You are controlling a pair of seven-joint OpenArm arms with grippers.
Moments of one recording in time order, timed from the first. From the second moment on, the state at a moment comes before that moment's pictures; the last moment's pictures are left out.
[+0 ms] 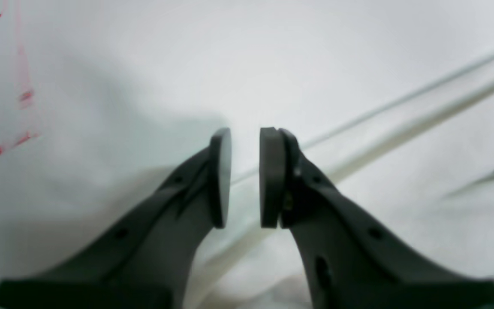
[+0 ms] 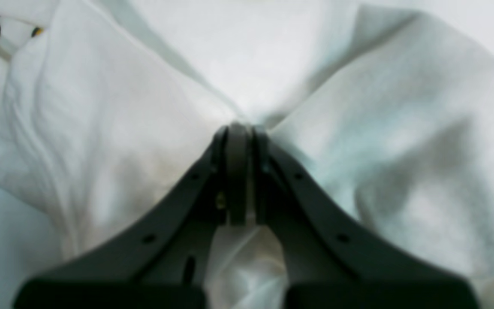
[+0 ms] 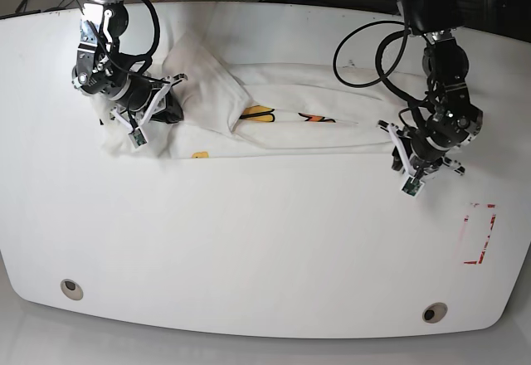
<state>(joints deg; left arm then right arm) -4.5 -6.0 -15.6 91.3 5.2 -41.8 47.6 -8.9 14.7 12.9 85.7 24.8 38.0 -46.7</state>
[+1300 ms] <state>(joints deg) 4.5 -8.3 -12.7 95.6 5.1 -39.8 47.7 -8.7 14.7 12.9 85.7 24.7 38.0 -46.8</state>
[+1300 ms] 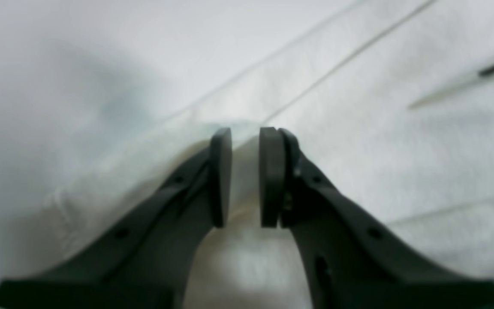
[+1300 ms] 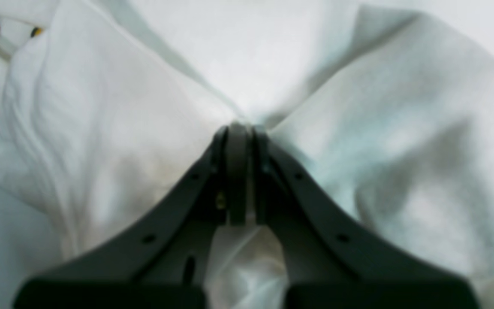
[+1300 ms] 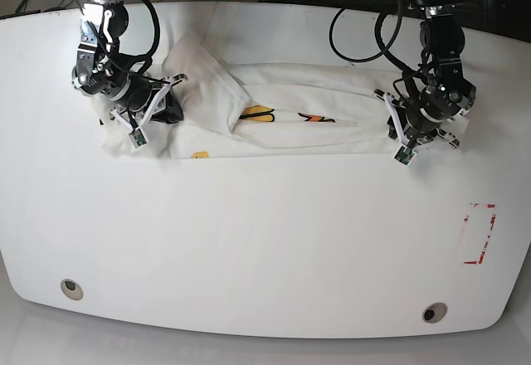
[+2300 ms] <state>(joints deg) 4.0 -10.8 -19.1 102.5 4.9 -42.0 47.6 -8.5 13.2 13.0 85.7 24.4 37.8 -46.7</state>
